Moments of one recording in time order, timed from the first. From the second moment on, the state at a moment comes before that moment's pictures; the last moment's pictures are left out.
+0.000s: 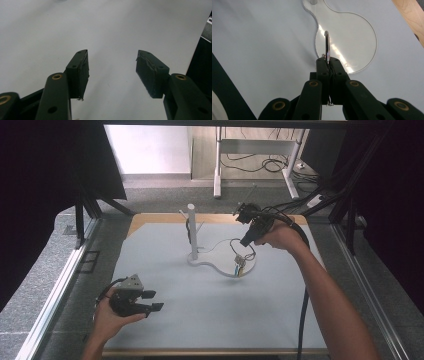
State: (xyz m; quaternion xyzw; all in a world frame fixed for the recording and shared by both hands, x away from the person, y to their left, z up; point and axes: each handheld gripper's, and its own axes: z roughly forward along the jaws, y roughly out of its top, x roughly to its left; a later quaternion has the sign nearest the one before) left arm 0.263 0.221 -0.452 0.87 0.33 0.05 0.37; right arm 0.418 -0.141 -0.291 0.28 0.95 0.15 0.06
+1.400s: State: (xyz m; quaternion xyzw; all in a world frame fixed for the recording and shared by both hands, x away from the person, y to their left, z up) left arm 0.262 0.224 -0.449 0.87 0.32 0.04 0.37; right arm 0.469 -0.106 -0.277 0.30 0.94 0.17 0.08
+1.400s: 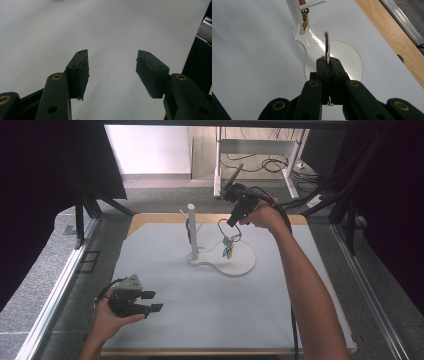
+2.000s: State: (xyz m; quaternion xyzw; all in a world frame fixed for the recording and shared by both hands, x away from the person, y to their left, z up) left arm 0.261 0.226 -0.446 0.86 0.33 0.04 0.38; right arm 0.485 -0.089 -0.285 0.30 0.93 0.17 0.08
